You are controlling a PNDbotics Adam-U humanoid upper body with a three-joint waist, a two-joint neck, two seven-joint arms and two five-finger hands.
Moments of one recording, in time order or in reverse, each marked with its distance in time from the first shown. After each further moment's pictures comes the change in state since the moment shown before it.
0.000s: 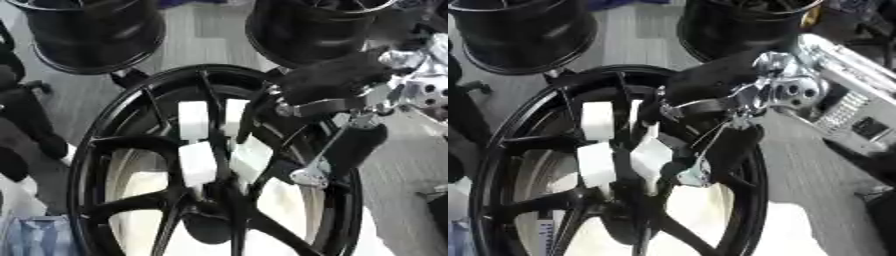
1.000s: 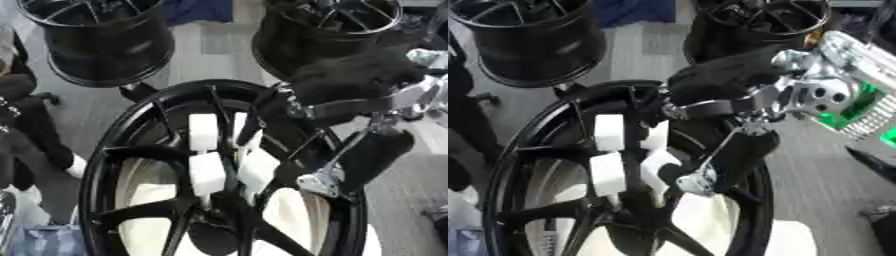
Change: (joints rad) left arm 0.013 0.000 0.000 0.000 -0.004 0.000 0.000; right arm -0.033 -0.021 -0.007 -0.062 -0.059 0.061 -0.040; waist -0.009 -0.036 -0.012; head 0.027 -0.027
